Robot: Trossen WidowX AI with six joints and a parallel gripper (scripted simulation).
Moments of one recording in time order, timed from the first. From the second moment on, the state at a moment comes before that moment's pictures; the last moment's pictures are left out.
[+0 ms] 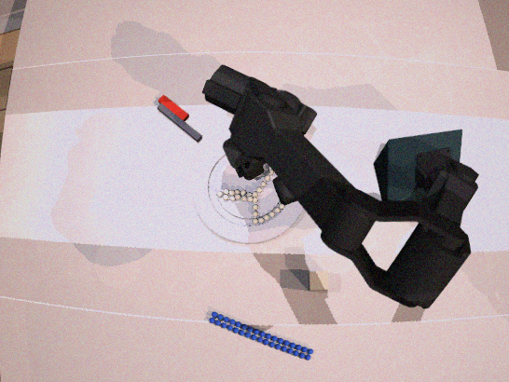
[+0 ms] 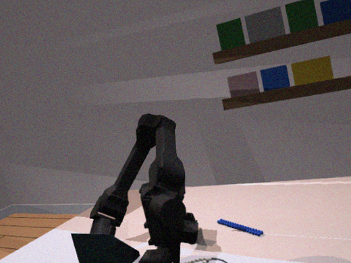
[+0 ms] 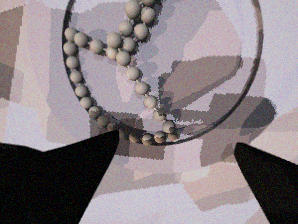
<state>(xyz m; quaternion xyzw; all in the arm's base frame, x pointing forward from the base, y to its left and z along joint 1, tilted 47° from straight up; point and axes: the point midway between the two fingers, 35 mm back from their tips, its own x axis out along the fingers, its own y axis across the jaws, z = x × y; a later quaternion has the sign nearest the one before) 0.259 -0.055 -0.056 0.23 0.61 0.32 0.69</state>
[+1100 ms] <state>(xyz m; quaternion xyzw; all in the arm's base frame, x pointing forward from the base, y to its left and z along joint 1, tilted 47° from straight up) 0.304 -0.027 0.011 0.57 0.69 -0.09 0.44</state>
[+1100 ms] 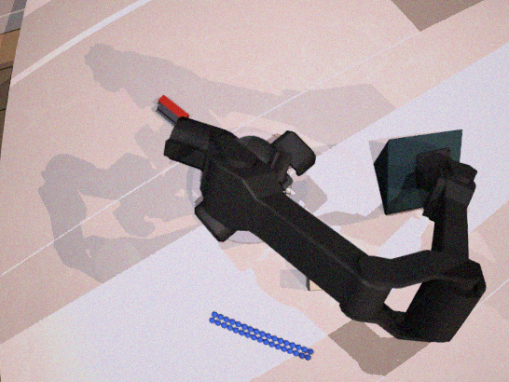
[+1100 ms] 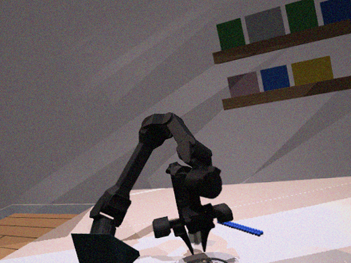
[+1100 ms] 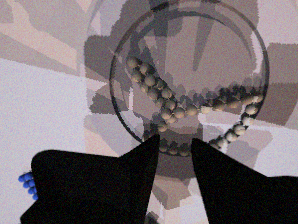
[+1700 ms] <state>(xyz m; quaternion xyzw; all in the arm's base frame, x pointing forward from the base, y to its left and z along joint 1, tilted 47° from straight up) 0.314 -0.014 0.021 0.61 0.67 -0.15 0.38</state>
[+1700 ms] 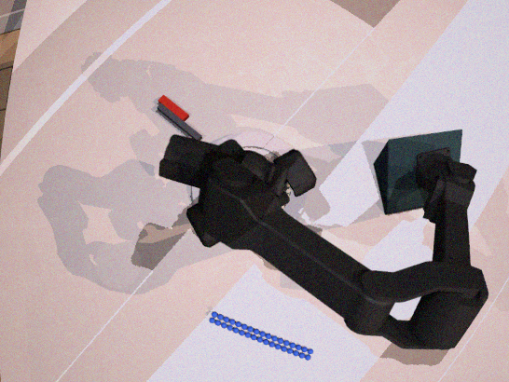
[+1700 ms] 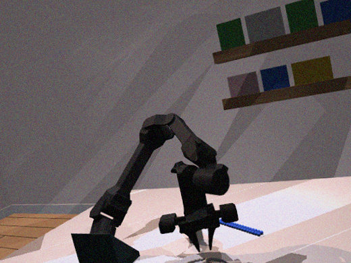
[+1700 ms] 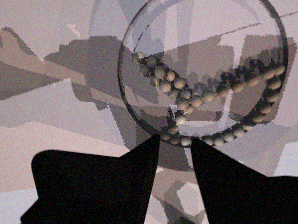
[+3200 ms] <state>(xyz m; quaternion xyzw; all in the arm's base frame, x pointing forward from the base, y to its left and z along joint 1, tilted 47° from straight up) 0.316 0.006 0.002 0.62 0.67 -0.15 0.38</state>
